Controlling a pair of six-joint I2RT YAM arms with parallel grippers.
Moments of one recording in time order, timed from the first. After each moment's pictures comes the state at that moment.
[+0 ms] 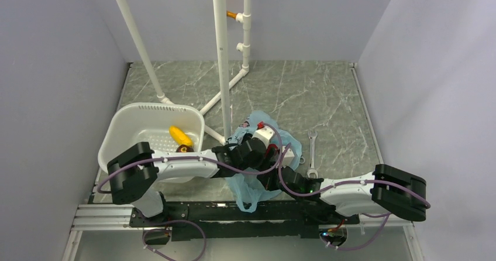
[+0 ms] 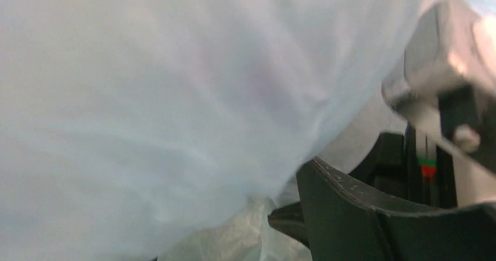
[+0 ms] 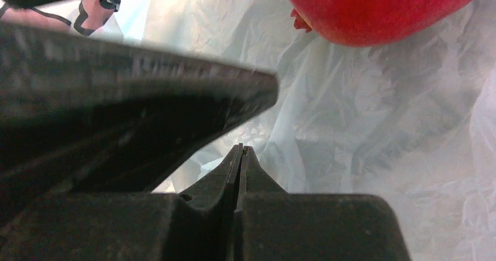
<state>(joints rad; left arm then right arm) -1.18 1.56 0.90 -0.03 -0.35 -0.40 1.21 1.15 0.12 0.50 0.38 0.93</state>
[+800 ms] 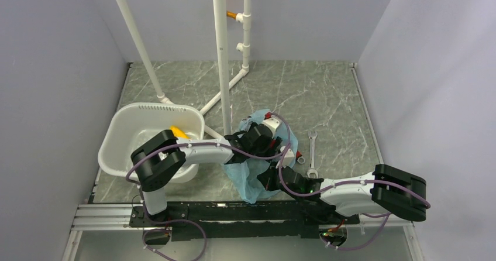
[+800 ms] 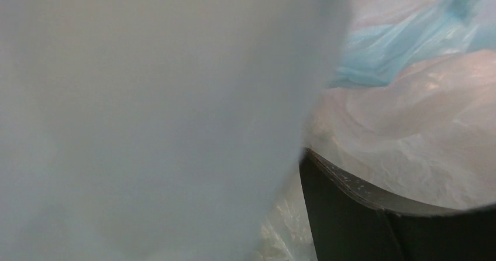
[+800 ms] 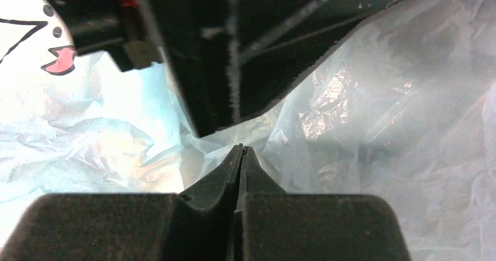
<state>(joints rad) -1.06 1.78 1.07 0.02 -0.26 -0.32 1.21 1.15 0.12 0.50 0.38 0.93</state>
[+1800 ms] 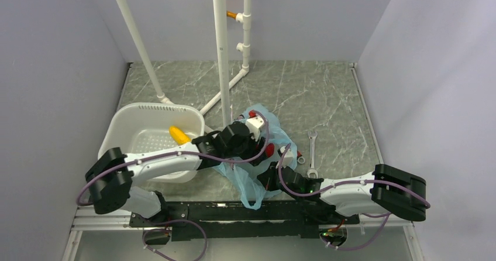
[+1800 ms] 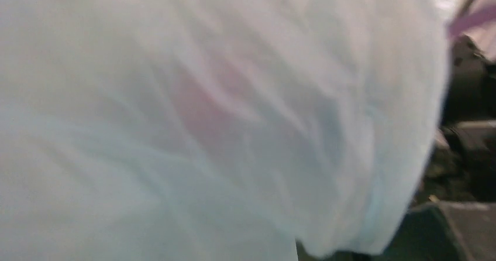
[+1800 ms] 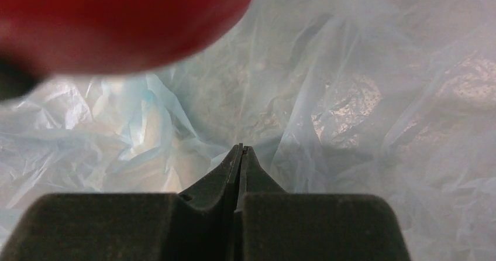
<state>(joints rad) -1.04 1.44 0.93 -0.08 -0.03 -0.34 1.21 1.15 0.12 0.50 0.38 0.93</state>
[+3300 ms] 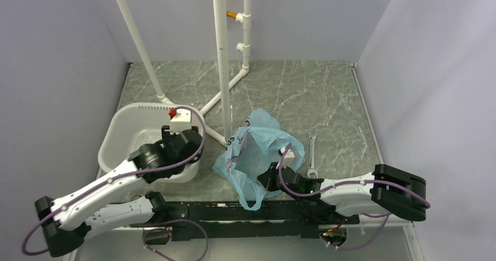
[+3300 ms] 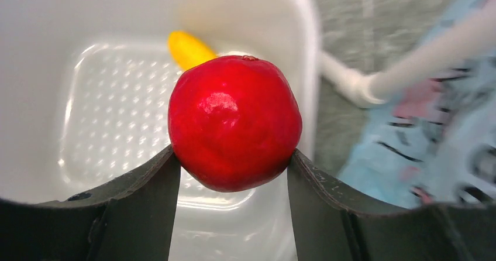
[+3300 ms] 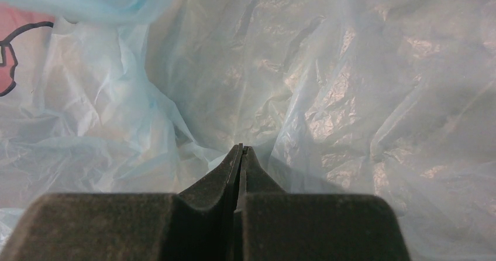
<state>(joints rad) -0.98 0.80 0.89 -0.88 -0.77 -0.66 1.21 1.15 0.11 0.50 0.38 0.94</state>
